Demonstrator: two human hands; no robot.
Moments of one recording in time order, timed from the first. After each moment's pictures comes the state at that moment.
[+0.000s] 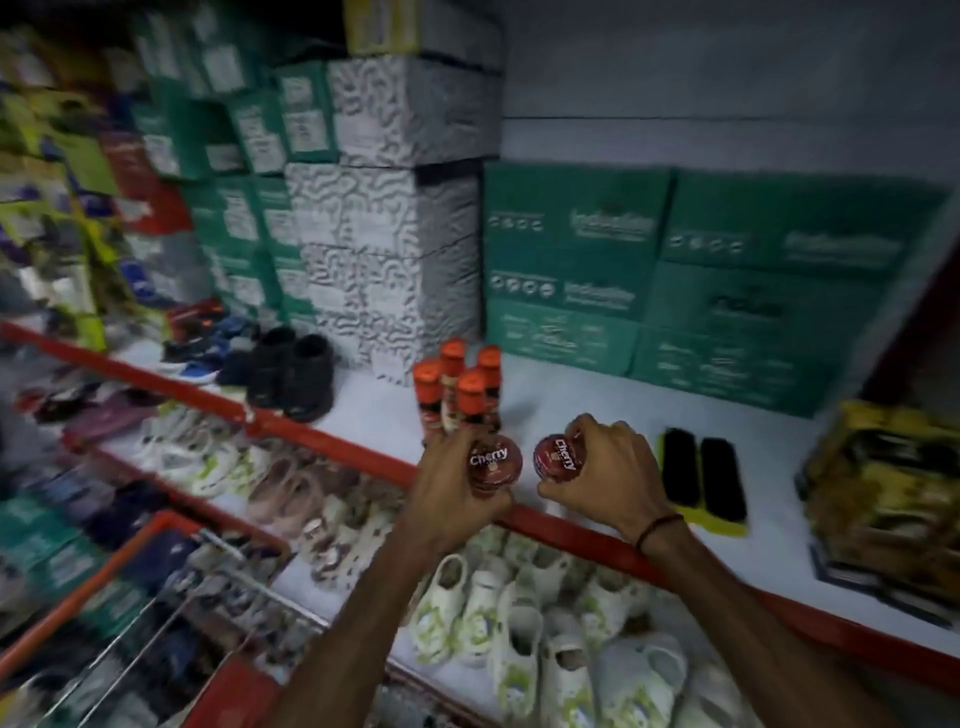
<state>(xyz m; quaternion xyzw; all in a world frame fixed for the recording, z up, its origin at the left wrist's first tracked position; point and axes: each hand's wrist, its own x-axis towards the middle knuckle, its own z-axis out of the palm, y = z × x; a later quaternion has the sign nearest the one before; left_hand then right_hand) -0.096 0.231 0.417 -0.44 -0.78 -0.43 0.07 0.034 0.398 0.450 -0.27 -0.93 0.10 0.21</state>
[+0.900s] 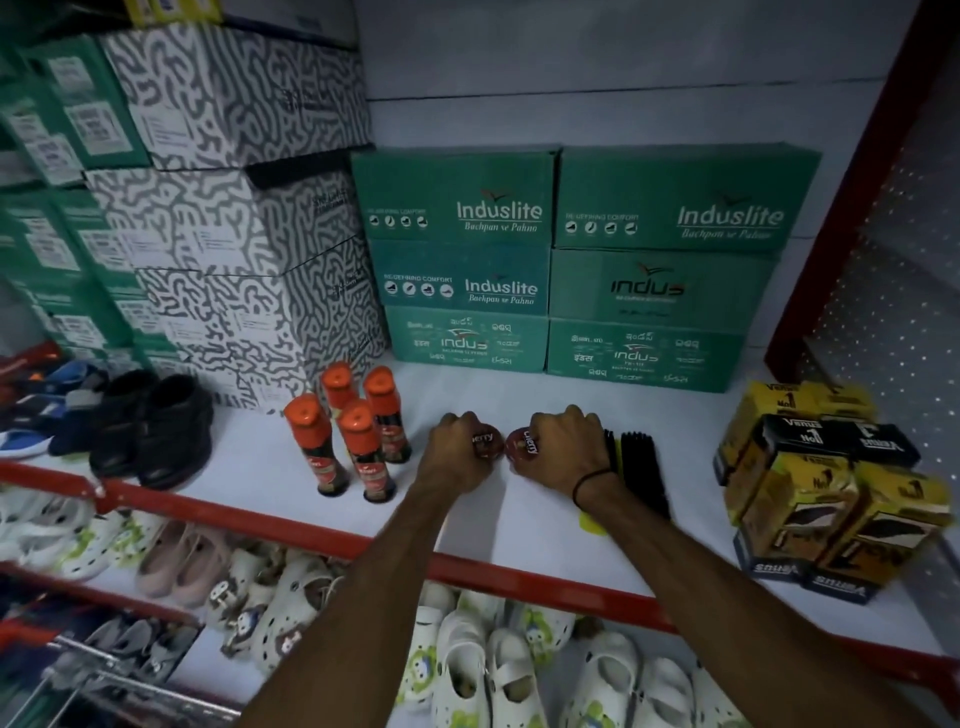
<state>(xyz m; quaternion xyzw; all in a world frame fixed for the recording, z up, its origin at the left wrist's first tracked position) -0.116 0.406 0.413 -0.45 -0.85 -0.27 -0.04 0.000 0.525 0.408 -0.35 -0.93 0.01 0.12</state>
